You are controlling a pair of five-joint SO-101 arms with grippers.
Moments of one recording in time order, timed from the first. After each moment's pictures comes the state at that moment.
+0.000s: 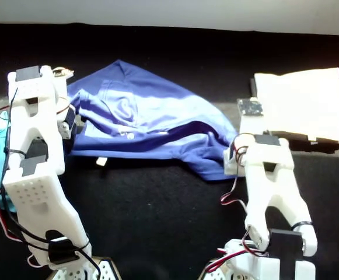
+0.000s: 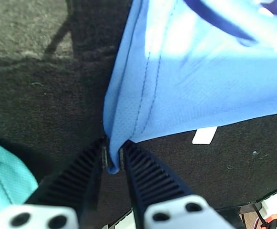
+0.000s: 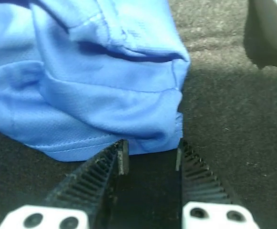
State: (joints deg) left arm -20.8 32.8 -22.8 98.8 -14.5; right arm -0.5 -12.0 42.5 55.2 8.6
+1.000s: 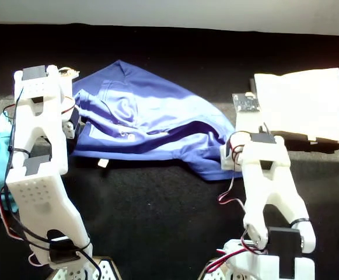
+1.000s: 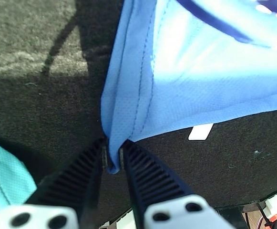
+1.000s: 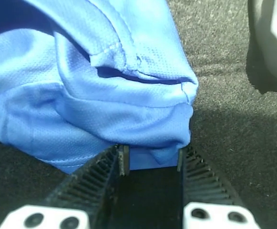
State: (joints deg) left arm -18.9 32.8 -22.8 98.8 -14.5; right arm -1.3 -10.2 41.5 51.1 8.5
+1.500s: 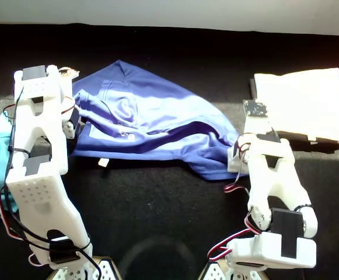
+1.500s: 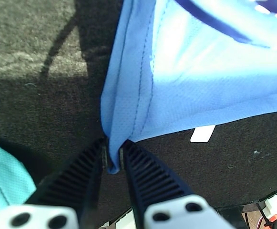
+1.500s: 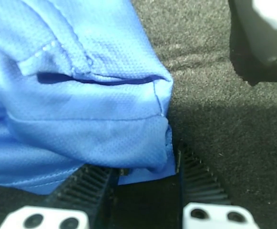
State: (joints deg) left arm -18.9 32.8 -22.8 98.8 -14.5; right arm 3.5 -2.7 41.0 46.8 8.4
